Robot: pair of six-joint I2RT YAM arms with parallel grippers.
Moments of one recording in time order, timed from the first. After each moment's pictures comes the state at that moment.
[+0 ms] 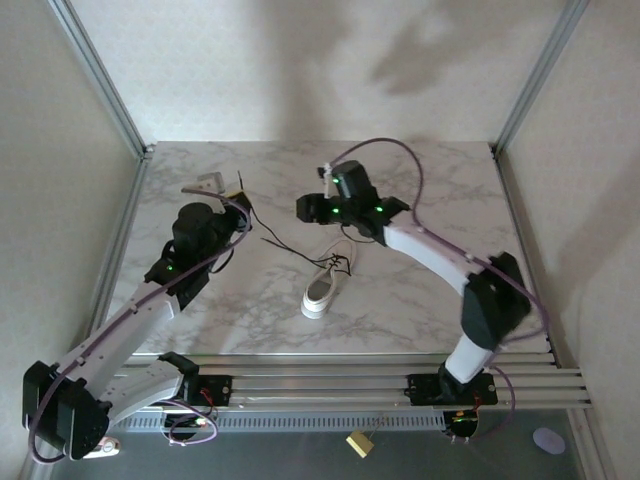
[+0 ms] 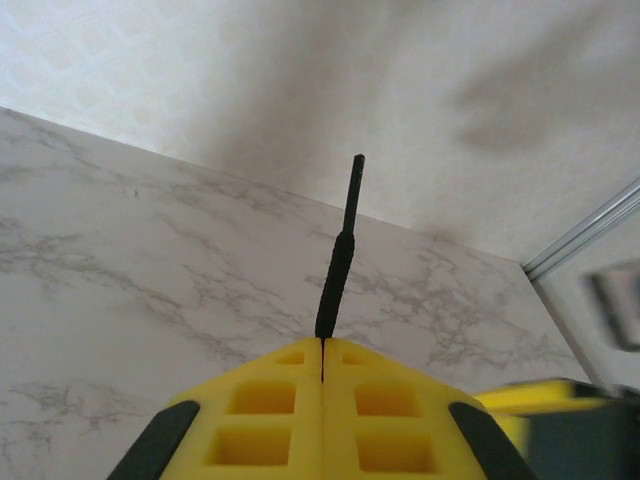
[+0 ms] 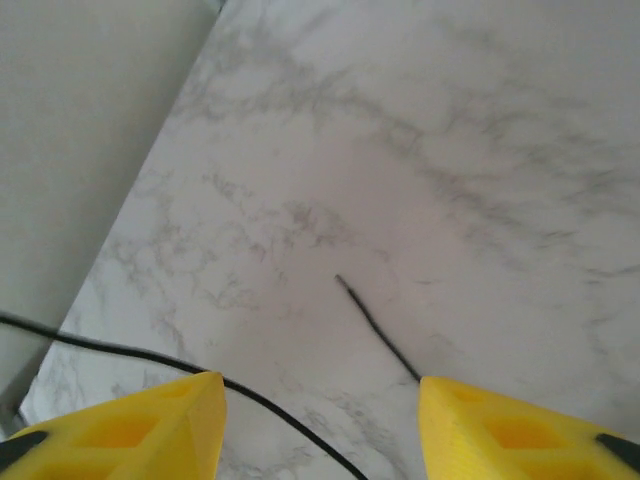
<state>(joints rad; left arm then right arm) -0.41 1.05 0.80 0.06 -0.16 -0.53 0.69 1.62 1.32 -0.29 -0.18 0.50</state>
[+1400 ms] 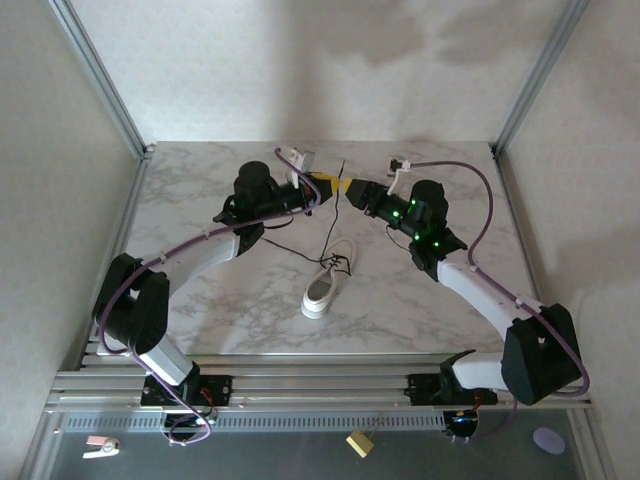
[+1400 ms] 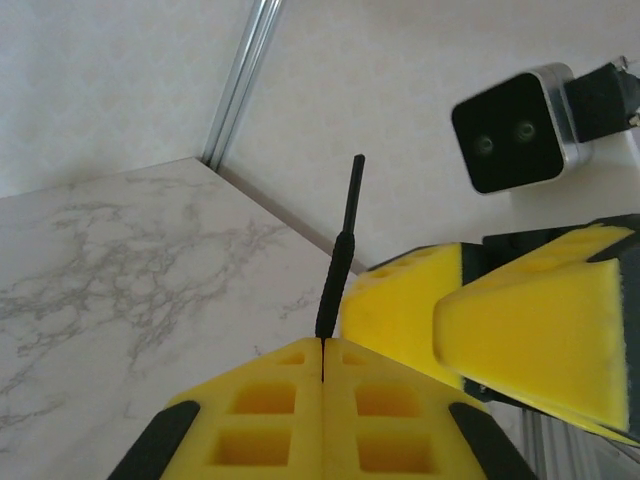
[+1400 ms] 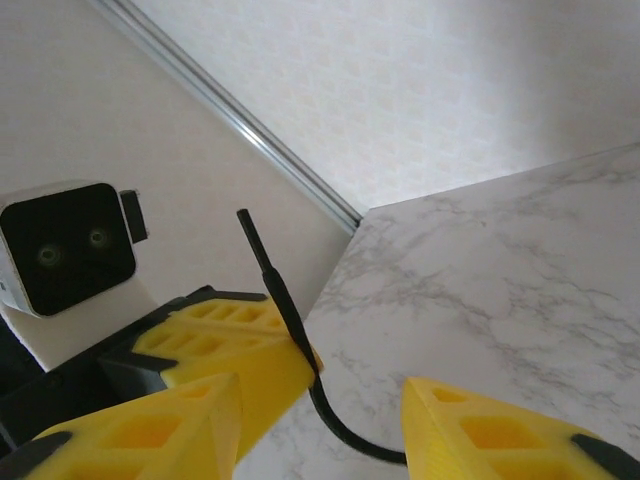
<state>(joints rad) -0.50 1.63 1.13 0.46 0.61 -0.42 0.46 1.32 0.89 0.40 -0.43 0.75</state>
